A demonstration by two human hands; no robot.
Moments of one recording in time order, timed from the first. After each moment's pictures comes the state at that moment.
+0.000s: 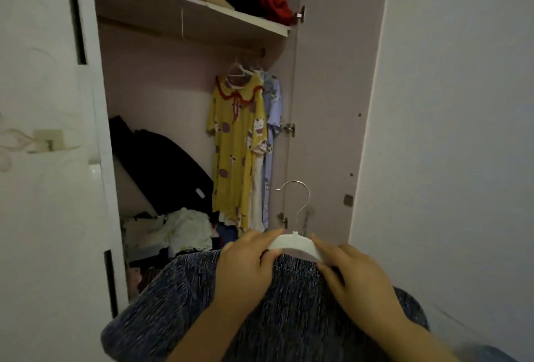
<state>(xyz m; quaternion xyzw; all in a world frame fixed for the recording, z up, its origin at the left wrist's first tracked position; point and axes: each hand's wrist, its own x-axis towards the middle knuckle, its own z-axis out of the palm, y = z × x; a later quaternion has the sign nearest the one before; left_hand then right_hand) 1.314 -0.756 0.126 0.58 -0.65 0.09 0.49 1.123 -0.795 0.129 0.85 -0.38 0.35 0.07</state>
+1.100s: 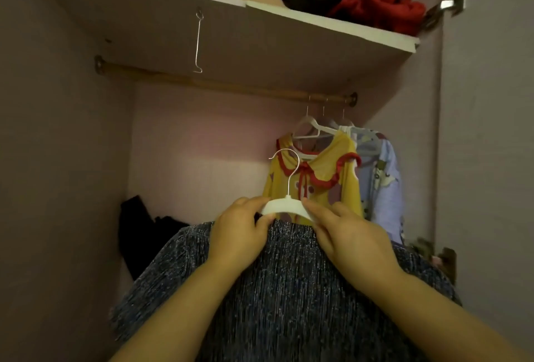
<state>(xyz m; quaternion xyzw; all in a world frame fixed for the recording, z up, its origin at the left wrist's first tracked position) 1.631 -1.297 0.305 0.65 -0.53 0.24 0.48 1.461 -1.380 0.313 0.87 -0.24 0.39 0.20</state>
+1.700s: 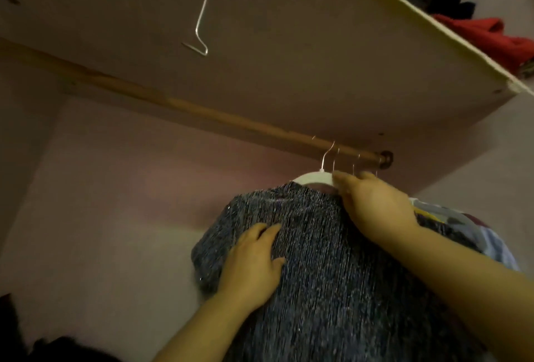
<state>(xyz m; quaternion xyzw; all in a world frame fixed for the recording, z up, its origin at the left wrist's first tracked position) 1.830 -1.526 0.388 0.62 -0.61 0.25 0.44 1.642 -1.570 0.492 0.76 -0.38 0.41 0.34</state>
